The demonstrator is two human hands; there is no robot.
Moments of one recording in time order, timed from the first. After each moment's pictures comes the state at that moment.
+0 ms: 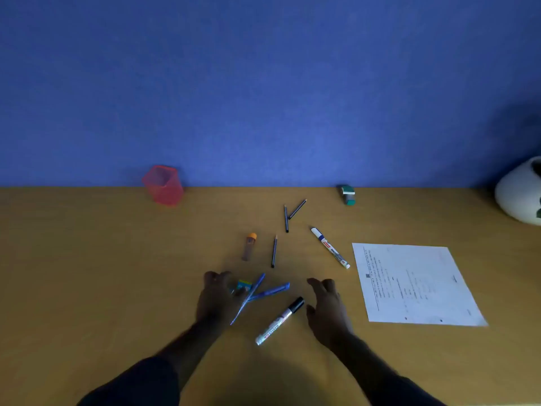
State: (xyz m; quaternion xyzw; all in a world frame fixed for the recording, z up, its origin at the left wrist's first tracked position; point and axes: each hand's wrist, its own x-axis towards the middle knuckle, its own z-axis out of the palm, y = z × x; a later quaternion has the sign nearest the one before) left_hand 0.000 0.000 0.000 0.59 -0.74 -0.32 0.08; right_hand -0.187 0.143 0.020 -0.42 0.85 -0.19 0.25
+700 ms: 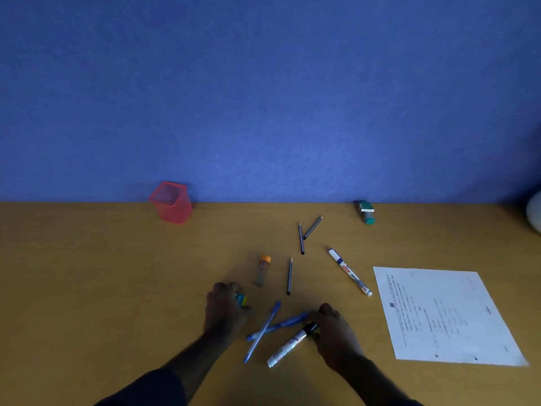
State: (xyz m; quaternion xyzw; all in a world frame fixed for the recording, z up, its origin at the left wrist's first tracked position) left_hand -0.006 -0.056 -0.009 0.59 -0.75 -0.30 0.03; right_hand -0.195 0.099 -0.005 -0.51 0.81 -0.12 0.27
